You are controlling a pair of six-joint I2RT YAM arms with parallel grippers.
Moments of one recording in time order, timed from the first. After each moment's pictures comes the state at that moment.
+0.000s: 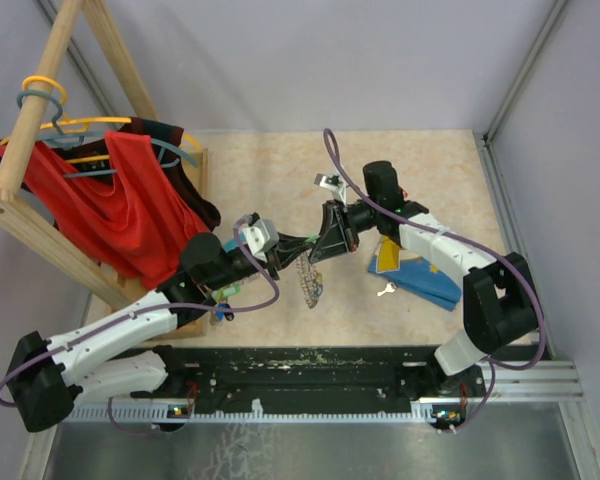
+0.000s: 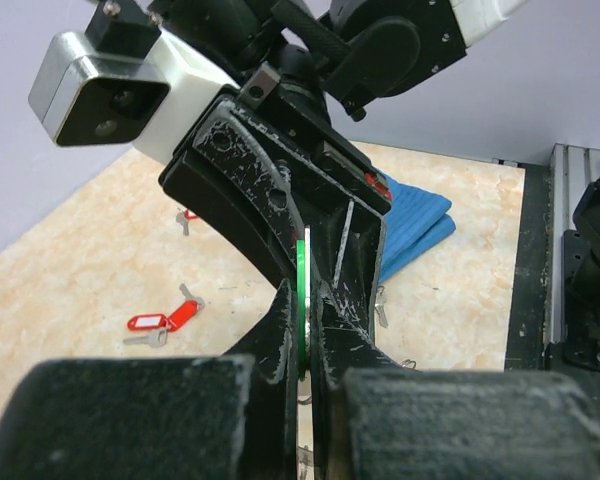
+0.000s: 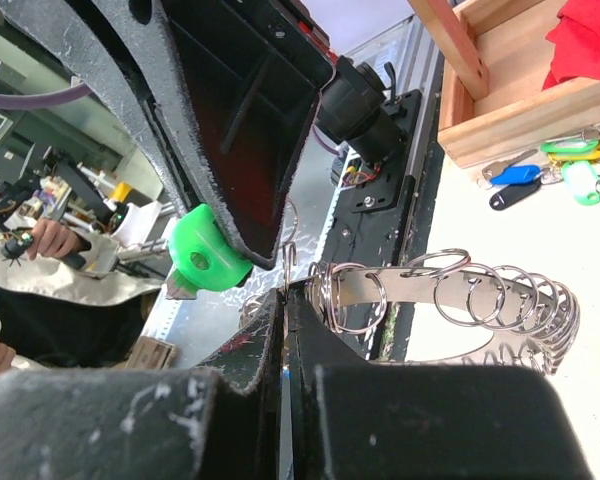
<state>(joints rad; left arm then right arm) -0.87 1.02 0.66 0.46 0.29 0.08 0.45 1.53 1.07 -0.06 -1.54 0.20</state>
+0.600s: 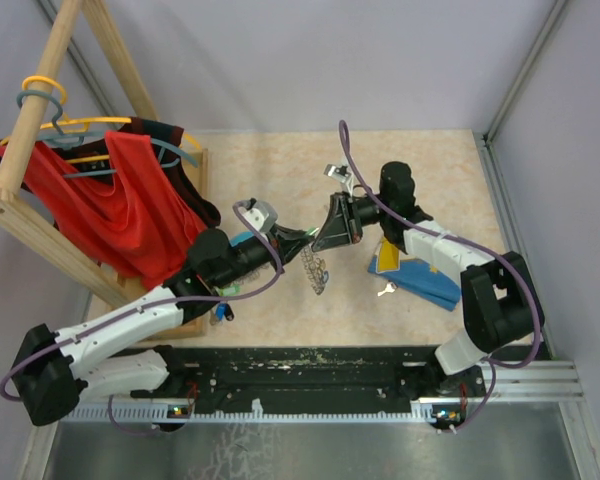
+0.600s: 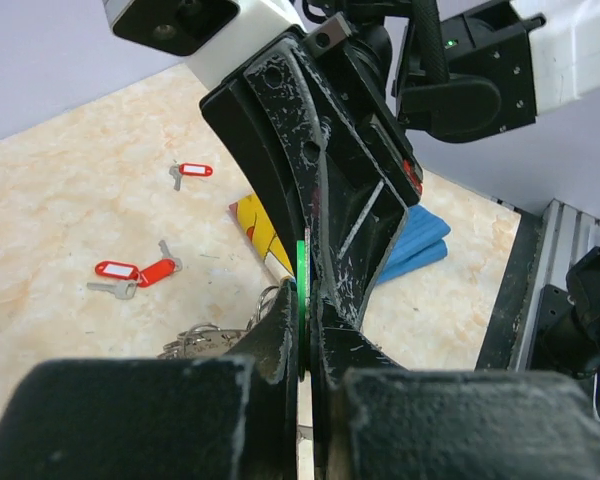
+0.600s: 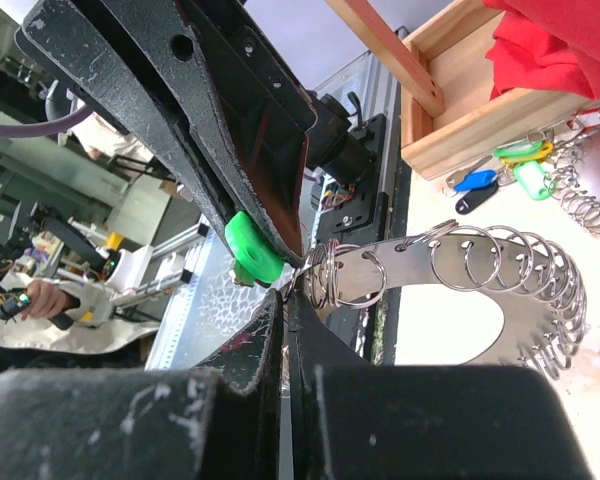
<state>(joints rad) -0.87 1.07 0.68 0.46 0.16 -0.15 0.40 1.53 0.96 0.47 -1.48 0.67</state>
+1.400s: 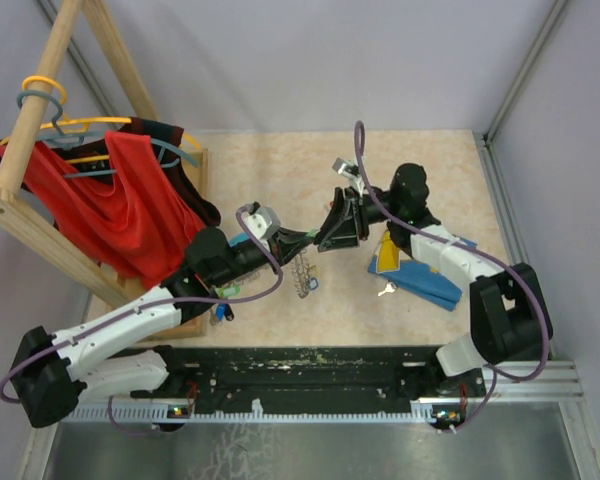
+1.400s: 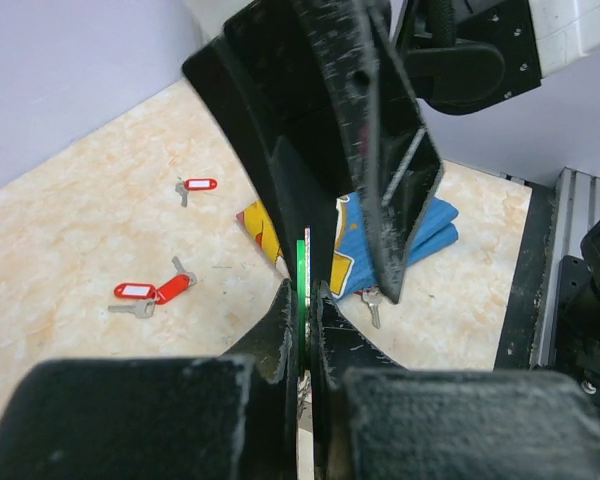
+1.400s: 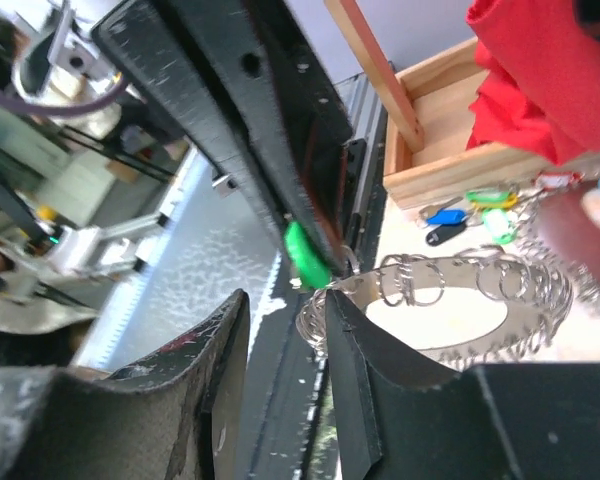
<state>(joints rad) -0.87 1.06 0.70 0.44 0.21 -0.06 0.38 1.49 0.95 0.61 -1.50 0.69</state>
